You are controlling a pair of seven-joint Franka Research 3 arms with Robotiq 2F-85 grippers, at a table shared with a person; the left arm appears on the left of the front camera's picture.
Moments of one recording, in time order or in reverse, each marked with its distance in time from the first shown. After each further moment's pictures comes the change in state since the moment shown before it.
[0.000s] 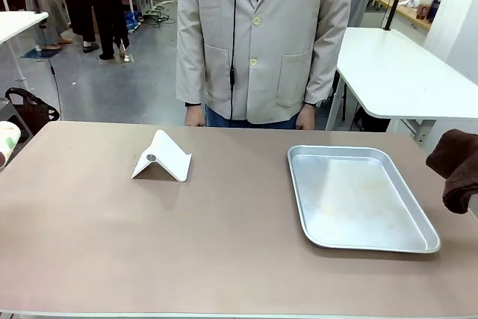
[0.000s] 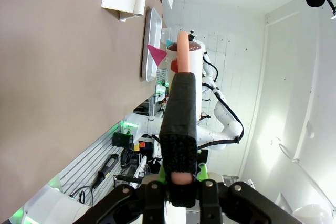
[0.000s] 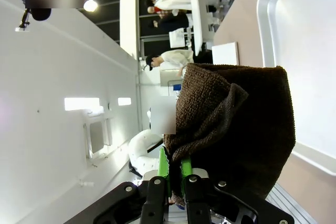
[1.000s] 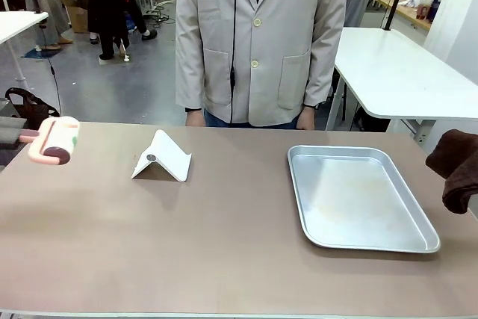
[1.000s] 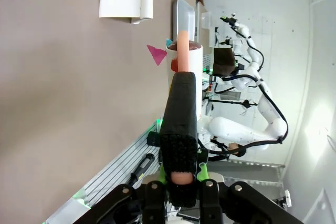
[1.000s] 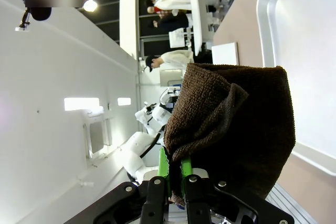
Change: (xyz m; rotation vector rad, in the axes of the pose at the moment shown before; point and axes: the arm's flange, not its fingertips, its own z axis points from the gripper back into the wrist) left arm 0.052 -0.067 -0.102 0.251 0.096 -0.107; right arm 0.000 0.000 0.000 -0.001 0.000 -0.001
